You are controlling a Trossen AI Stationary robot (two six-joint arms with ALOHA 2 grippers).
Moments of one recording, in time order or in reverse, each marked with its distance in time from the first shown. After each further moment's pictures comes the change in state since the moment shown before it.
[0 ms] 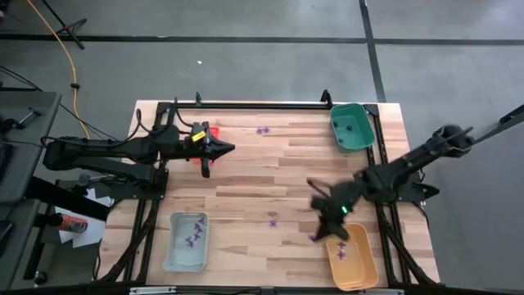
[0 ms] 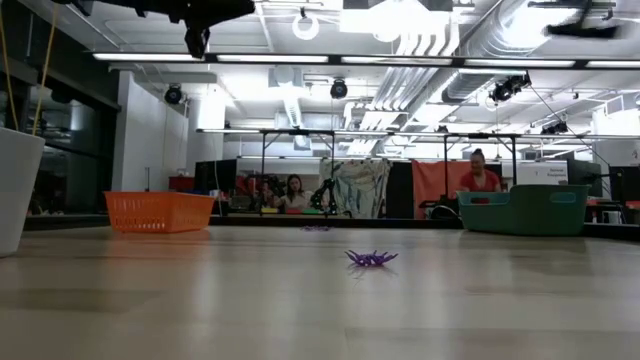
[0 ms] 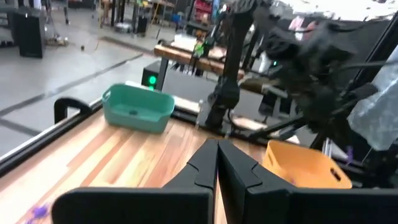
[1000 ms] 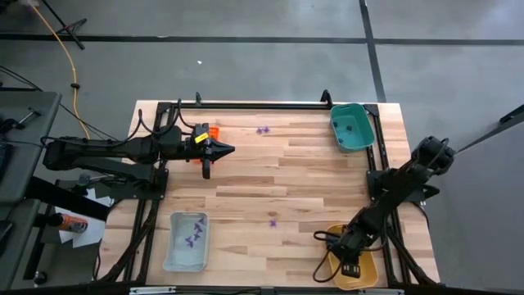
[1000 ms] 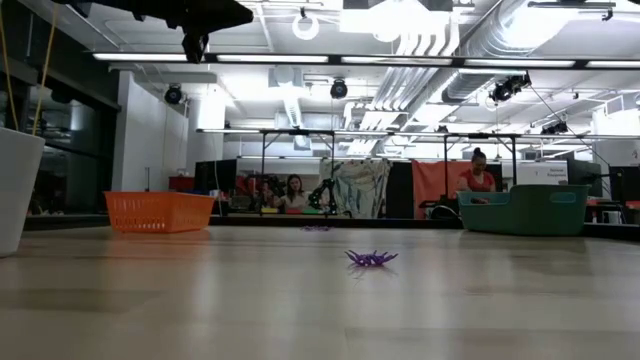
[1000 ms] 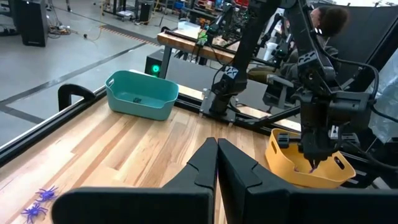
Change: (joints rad) left arm 0.000 0.000 0.000 -0.058 -0.003 -0.001; right arm 0.372 0.337 0.000 -0.278 0.086 0.188
